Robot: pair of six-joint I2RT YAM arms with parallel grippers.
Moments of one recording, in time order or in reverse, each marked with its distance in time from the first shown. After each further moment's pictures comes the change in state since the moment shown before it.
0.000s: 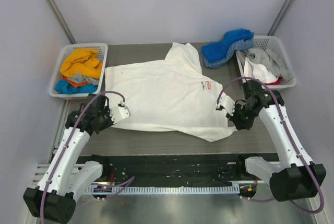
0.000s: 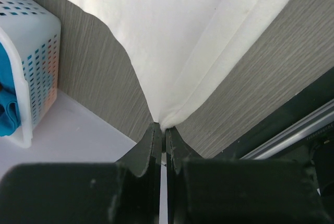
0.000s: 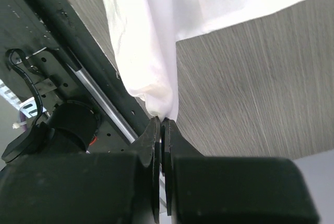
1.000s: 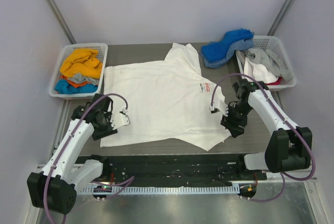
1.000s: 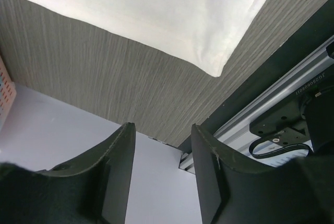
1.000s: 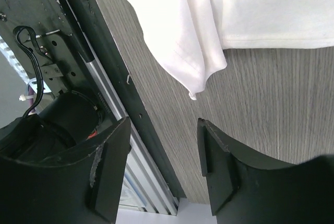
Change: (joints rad) left arm 0.000 0.118 -0.014 -0.133 -0.068 0.075; right arm 0.000 0.287 -0.028 0.003 -0.065 -0.164
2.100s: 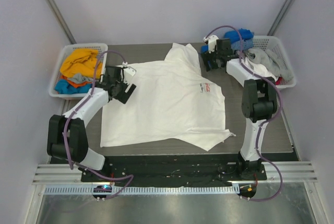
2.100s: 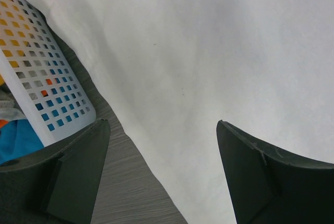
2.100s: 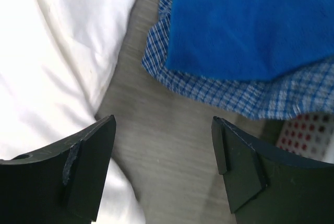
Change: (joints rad) left arm 0.000 0.505 0.197 0.767 0.039 -0.579; right arm 0.053 0.645 0.545 1.100 0.264 0.836
